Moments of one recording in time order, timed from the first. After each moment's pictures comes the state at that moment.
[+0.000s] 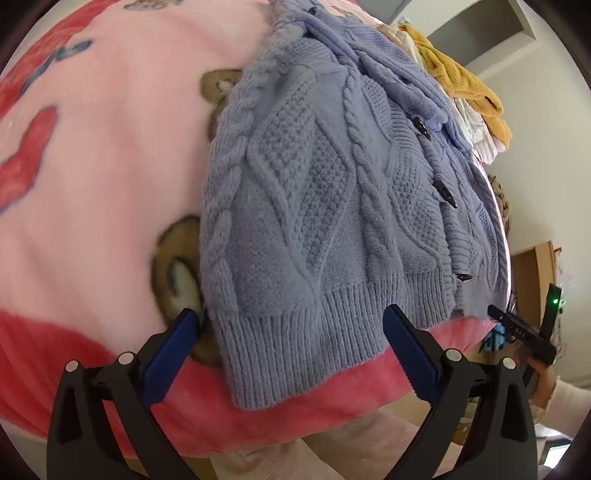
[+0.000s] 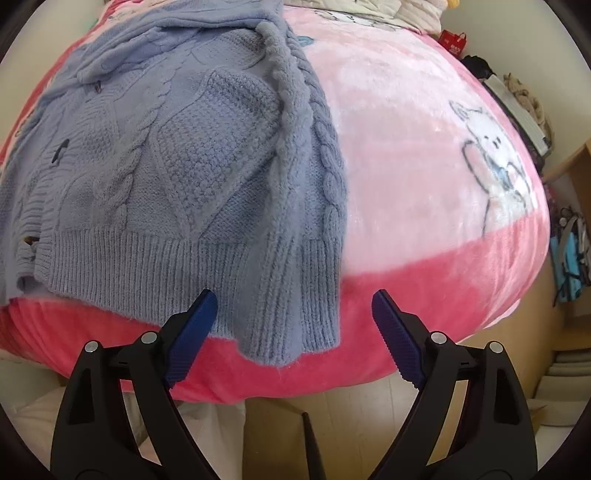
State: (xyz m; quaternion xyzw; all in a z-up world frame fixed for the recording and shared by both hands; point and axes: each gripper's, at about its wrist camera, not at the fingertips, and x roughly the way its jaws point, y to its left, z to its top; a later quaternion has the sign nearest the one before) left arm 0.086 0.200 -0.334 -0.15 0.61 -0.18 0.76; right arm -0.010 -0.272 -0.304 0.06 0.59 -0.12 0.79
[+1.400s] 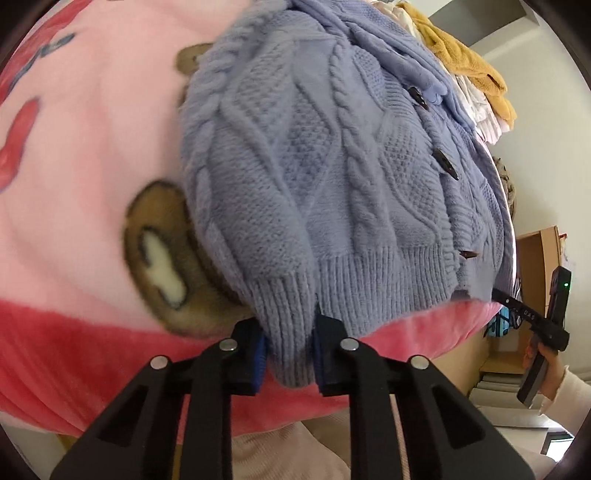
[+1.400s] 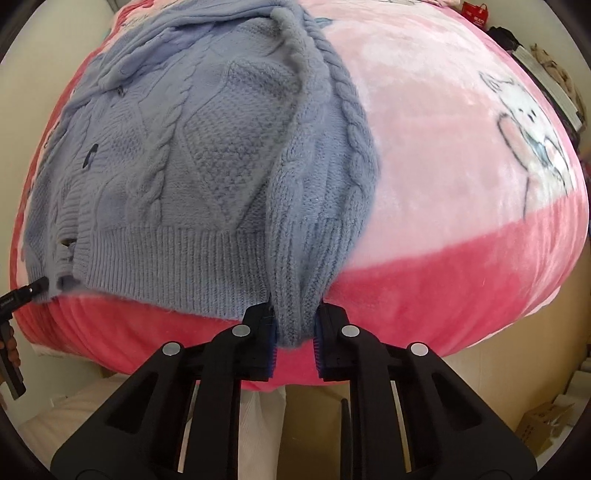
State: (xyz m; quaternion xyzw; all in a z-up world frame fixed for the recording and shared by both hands) left arm 0.091 0.178 -0.339 -0.12 0.63 -0.19 0.74; right arm -0.014 -0.290 -0.301 0.13 0.61 -0.06 0.78
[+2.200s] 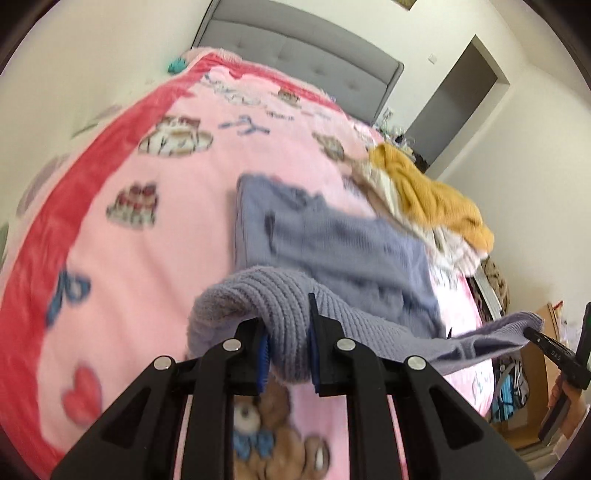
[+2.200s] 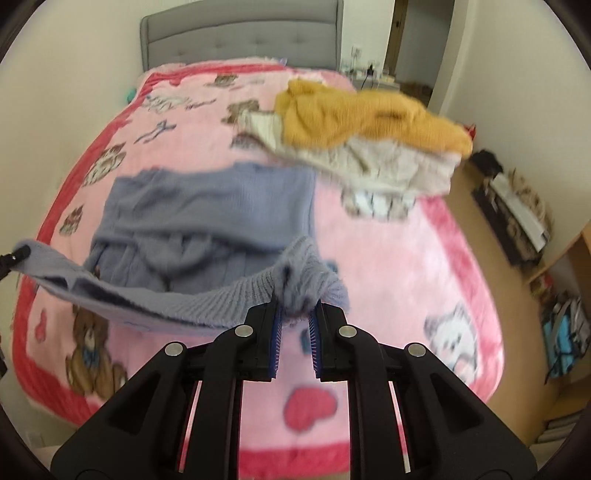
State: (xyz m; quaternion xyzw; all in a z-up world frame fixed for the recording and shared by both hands) left arm 0.250 0.193 -0.144 -0.15 0.44 -0.15 0.87; right arm 0.140 -0.280 -0.073 0.02 0.46 -0.09 0.88
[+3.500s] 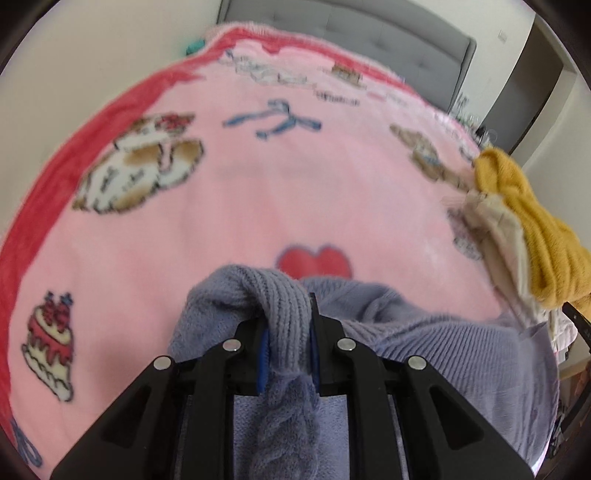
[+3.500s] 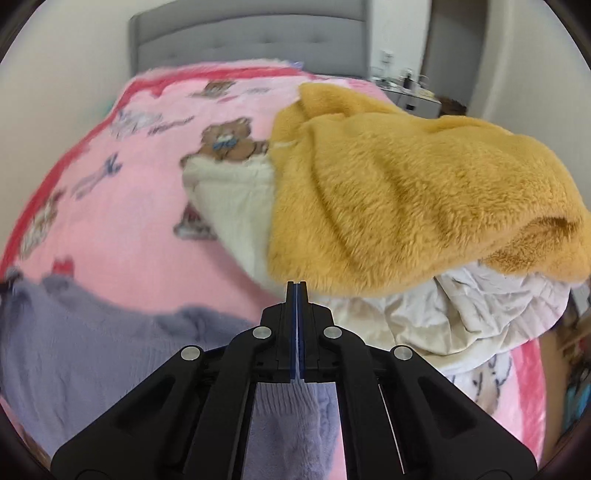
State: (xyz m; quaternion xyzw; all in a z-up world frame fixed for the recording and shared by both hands) left arm 0.551 0.115 -0.267 -0.09 0.50 -0.03 0.86; right arm 0.505 -0.348 -0.214 0.00 0.45 -0.04 0.89
